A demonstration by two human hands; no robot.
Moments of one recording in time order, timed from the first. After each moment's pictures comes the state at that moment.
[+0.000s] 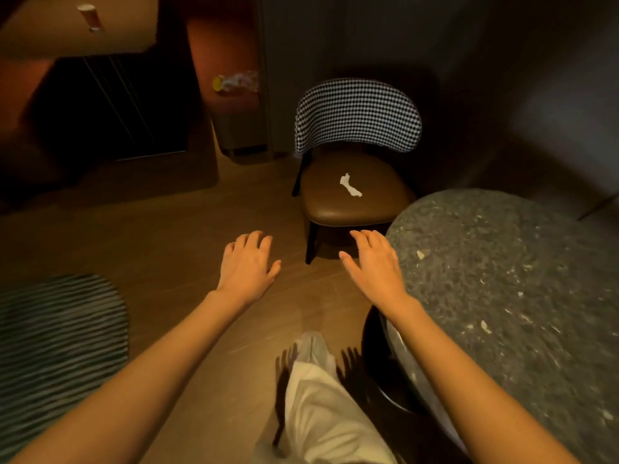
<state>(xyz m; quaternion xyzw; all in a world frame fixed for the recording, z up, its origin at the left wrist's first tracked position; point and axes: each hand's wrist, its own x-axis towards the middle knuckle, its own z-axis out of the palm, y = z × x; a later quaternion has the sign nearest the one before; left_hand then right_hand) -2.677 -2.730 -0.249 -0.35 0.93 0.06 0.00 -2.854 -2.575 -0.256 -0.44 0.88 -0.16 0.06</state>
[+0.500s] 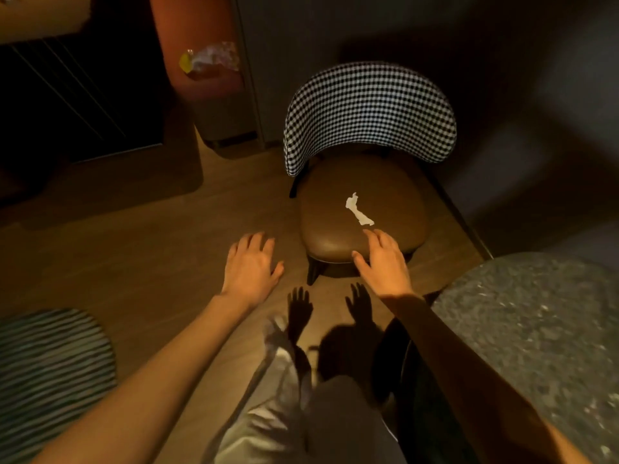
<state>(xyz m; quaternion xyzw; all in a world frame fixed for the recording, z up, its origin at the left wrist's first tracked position) -2.908 -2.962 -0.296 -0.34 0.93 0.08 0.08 -3.100 -2.803 -0.329 -0.38 0.90 -0.15 0.16</state>
